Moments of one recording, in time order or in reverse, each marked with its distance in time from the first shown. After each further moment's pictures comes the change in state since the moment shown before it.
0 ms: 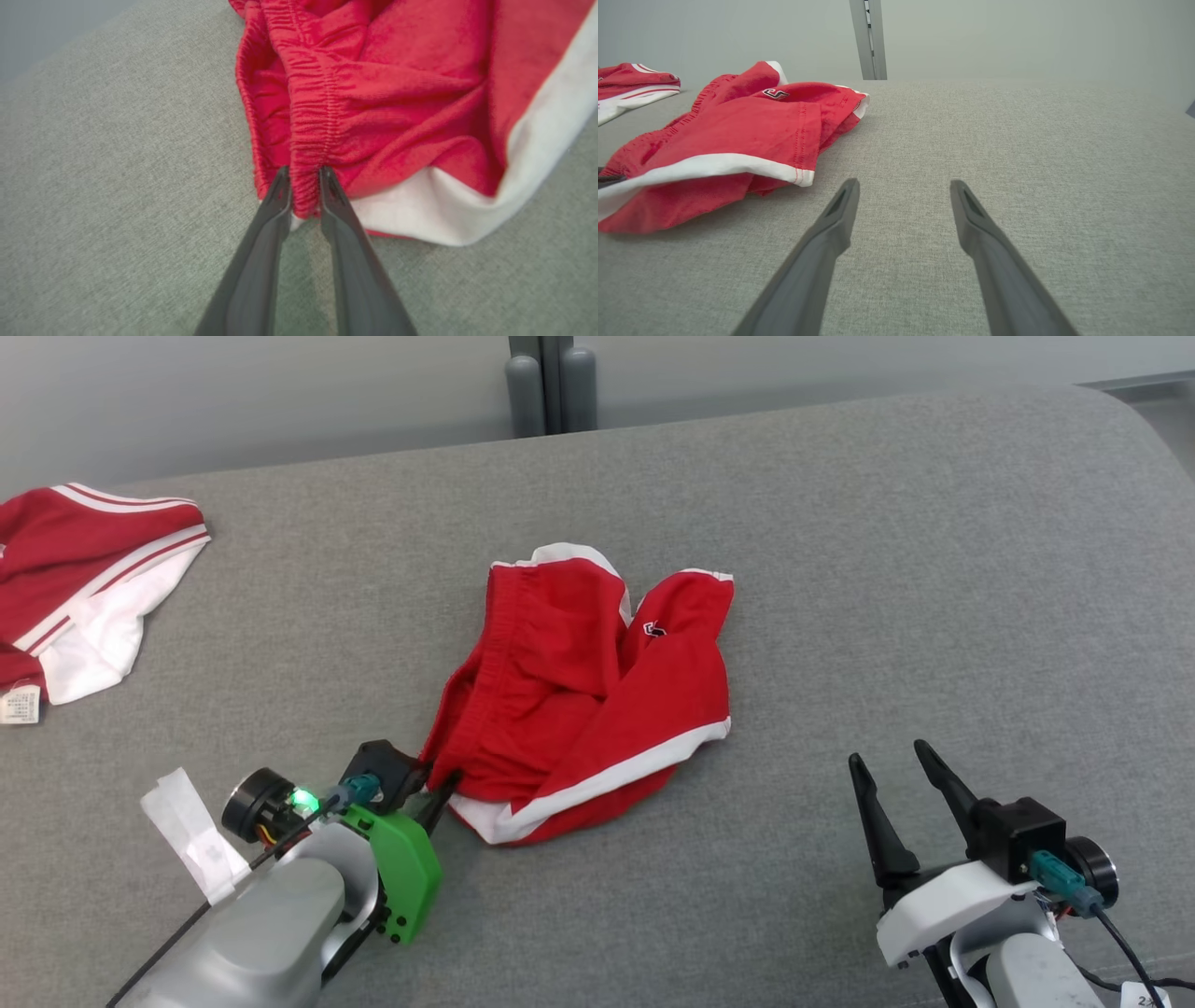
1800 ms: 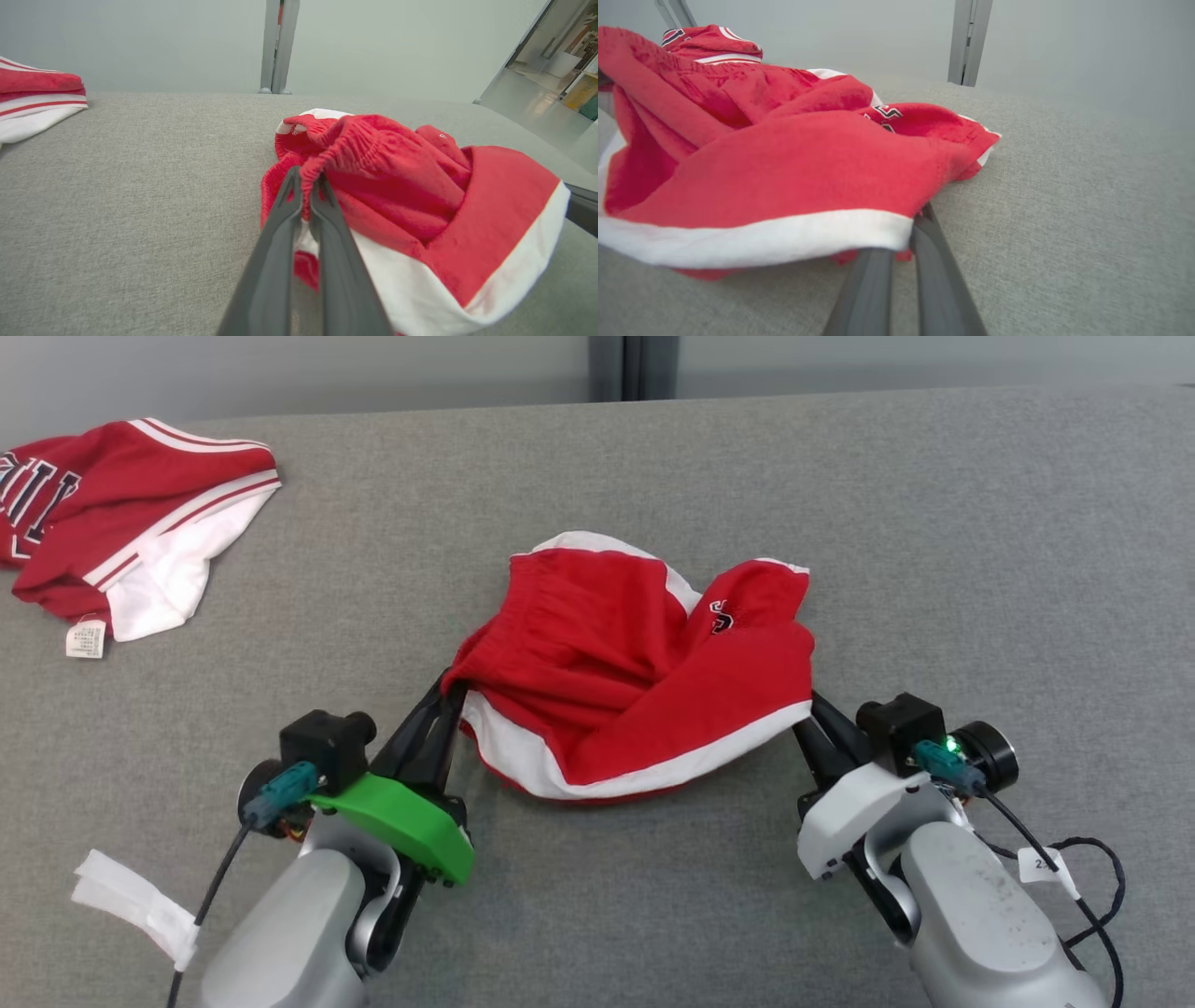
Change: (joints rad) left arm 0.249 -0.092 0.590 -0.383 0.135 0.010 -0.041; right arm -0.309 0.001 0.202 0.281 0.000 0.000 0.000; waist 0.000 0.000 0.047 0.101
